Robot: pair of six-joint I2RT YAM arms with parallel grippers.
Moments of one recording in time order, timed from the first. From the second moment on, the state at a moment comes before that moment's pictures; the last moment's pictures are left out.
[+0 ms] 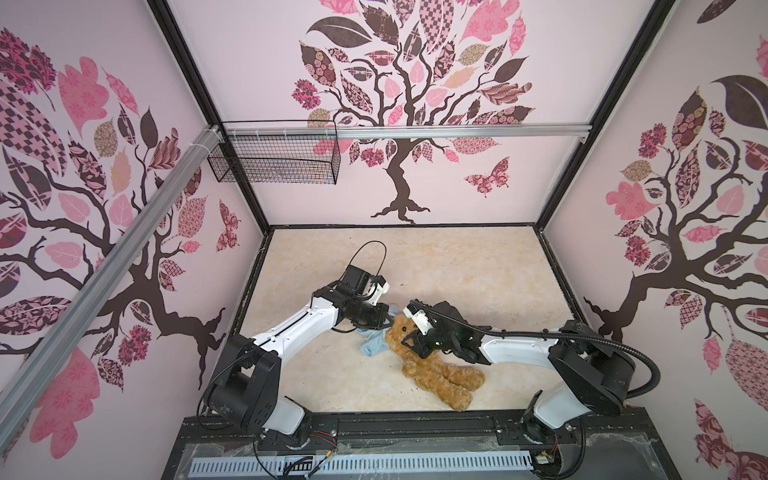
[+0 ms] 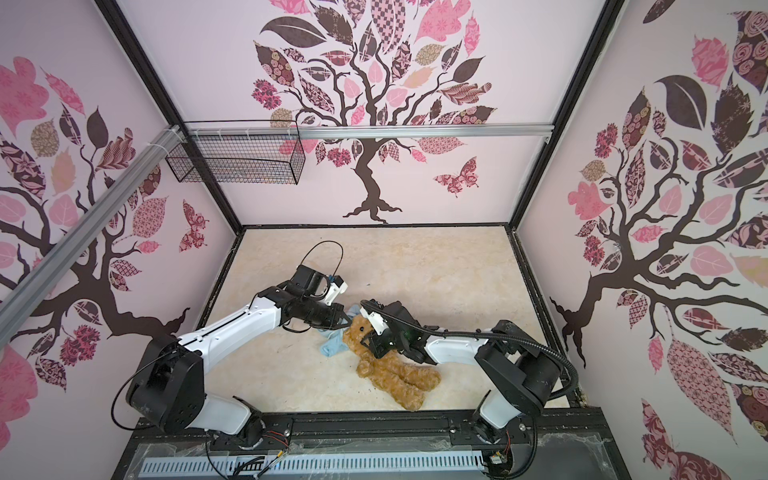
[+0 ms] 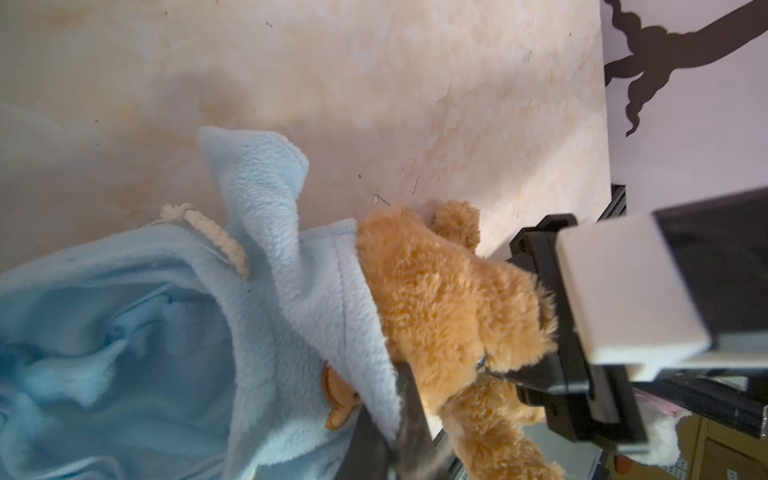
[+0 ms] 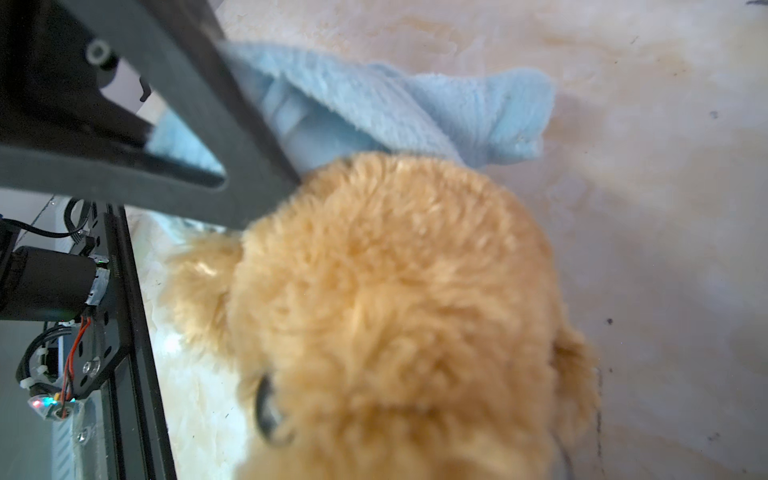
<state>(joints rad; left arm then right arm) -0.49 1.47 0.97 -0.55 0.57 -0.33 0.84 1.56 0.63 0.28 -0.31 0.29</state>
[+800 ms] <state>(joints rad) -0.52 1.36 0.92 -0.43 0.54 -0.47 0.85 1.55 0.51 0.55 -0.22 0.30</state>
